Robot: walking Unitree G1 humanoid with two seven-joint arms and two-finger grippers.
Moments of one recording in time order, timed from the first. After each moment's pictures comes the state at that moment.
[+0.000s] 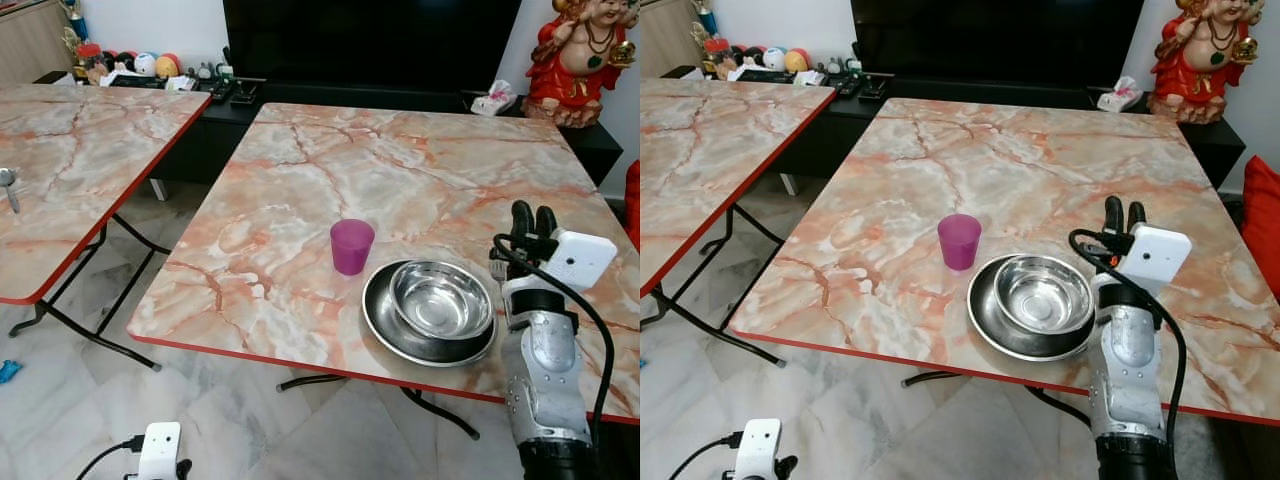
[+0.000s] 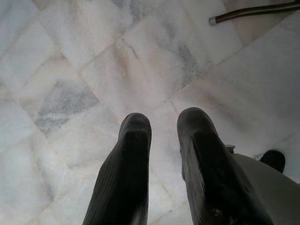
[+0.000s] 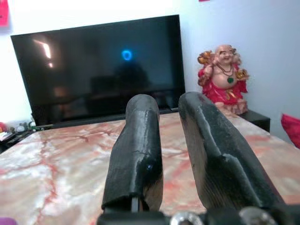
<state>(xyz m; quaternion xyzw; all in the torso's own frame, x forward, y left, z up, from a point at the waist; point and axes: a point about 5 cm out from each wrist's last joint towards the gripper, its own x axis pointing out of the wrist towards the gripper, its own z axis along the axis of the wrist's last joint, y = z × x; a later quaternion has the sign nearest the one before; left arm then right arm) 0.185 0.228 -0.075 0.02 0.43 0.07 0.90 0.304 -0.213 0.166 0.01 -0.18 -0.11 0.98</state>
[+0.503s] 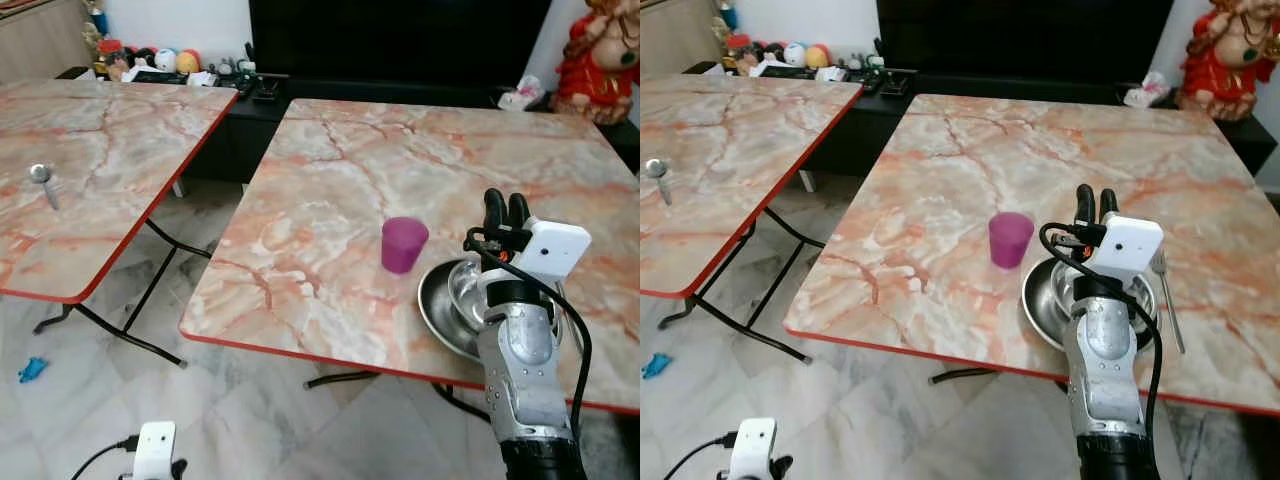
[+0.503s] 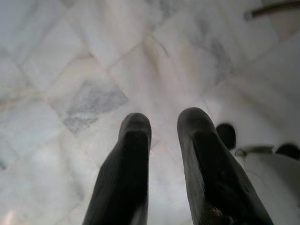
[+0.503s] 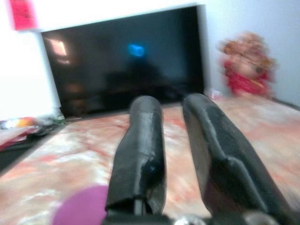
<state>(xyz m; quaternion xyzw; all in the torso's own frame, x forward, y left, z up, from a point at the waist) 0.183 0.229 -0.075 0.02 0.43 0.07 0.90 0.304 -0.193 0.168 0.02 -0.17 -0.08 0.98</state>
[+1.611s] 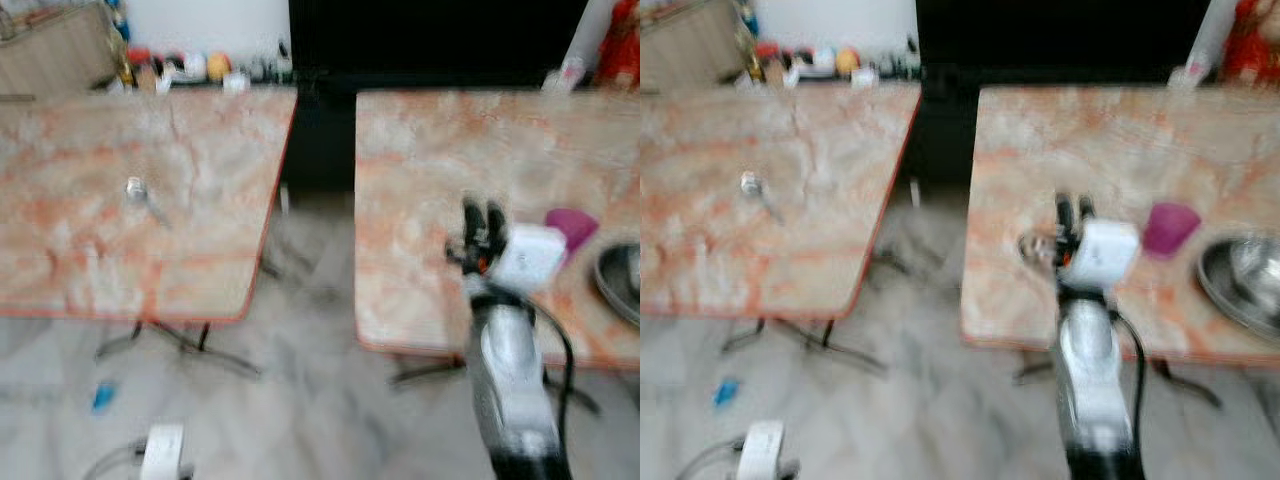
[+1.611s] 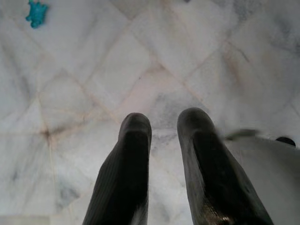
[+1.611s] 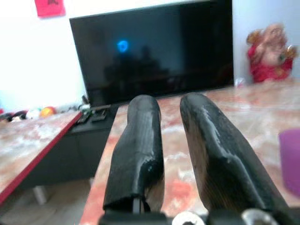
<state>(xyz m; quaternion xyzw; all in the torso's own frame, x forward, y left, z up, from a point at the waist) 0.175 0.226 -0.080 0.02 0.44 0.06 0.89 0.301 -0.178 0.162 0.02 -0.16 -0.07 0.98</state>
